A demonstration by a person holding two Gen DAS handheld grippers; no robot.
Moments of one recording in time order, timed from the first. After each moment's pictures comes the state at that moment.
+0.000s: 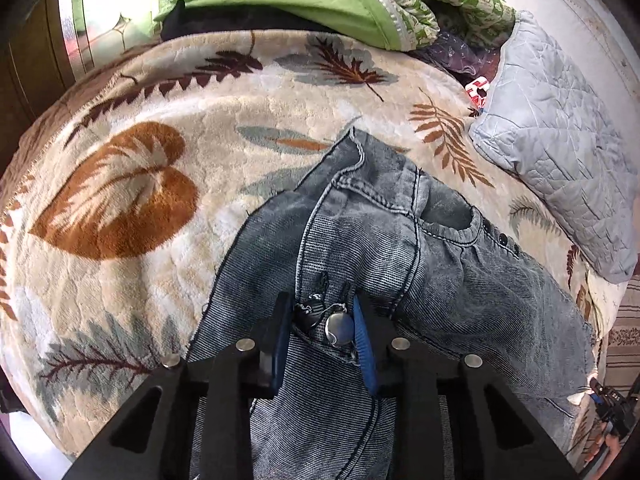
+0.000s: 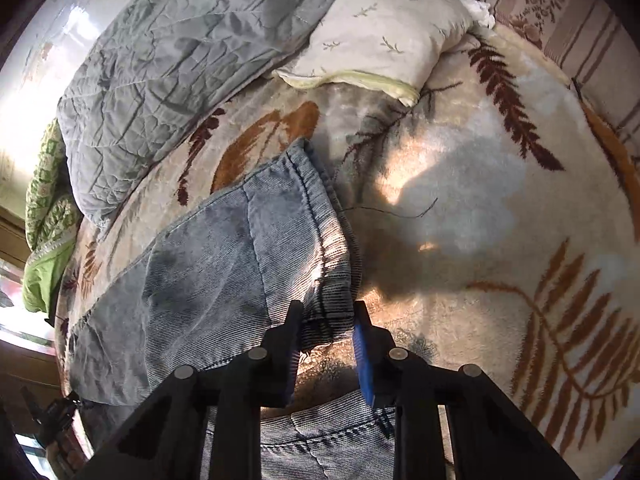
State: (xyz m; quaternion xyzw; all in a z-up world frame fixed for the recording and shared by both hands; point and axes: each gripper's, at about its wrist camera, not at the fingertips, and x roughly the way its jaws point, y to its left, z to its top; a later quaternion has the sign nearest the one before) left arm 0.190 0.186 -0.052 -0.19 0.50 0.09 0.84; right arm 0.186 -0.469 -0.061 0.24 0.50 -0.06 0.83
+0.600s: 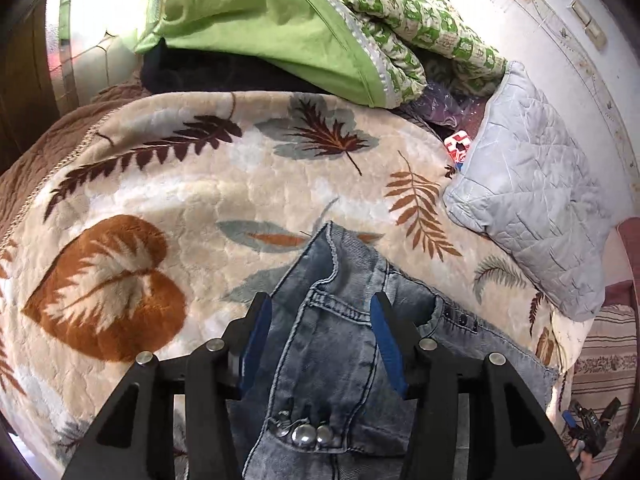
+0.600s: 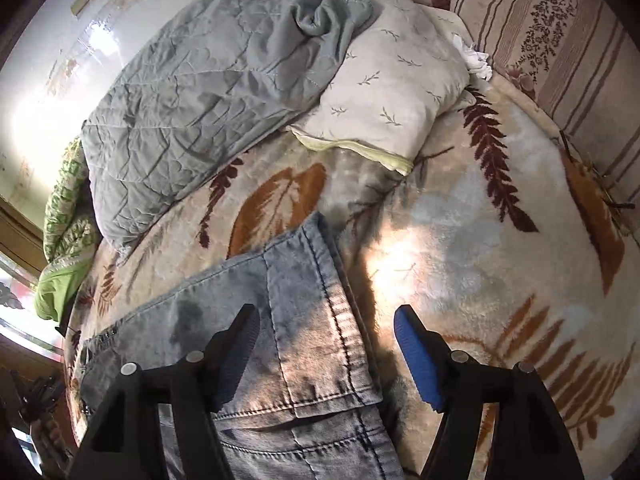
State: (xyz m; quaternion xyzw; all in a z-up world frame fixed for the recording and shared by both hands) left arm 0.250 0.224 -0.020 -0.25 0.47 0.03 0.84; right arm 0.187 -0.500 -0.031 0.26 0.45 -0.04 0.85
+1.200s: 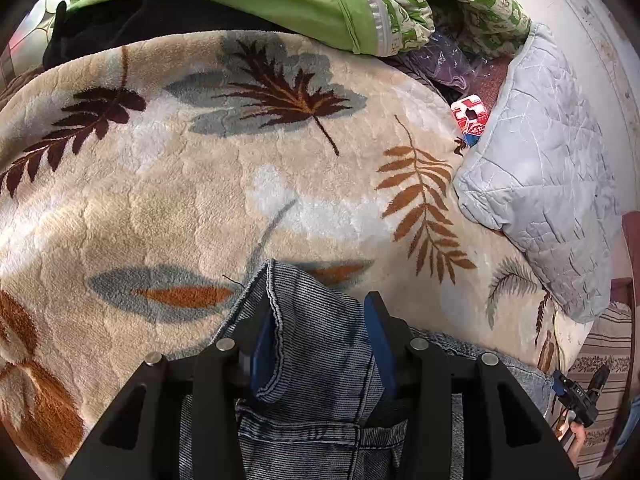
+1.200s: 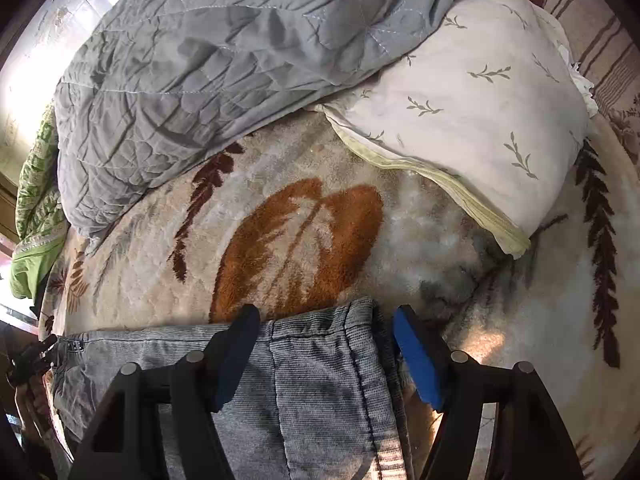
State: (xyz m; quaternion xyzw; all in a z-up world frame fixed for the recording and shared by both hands) left arm 0.343 0.201 -0.078 -0.25 0.53 -0.01 0.81; right arm 0.312 -0.483 -0.072 0.20 0.51 -0.01 0.84
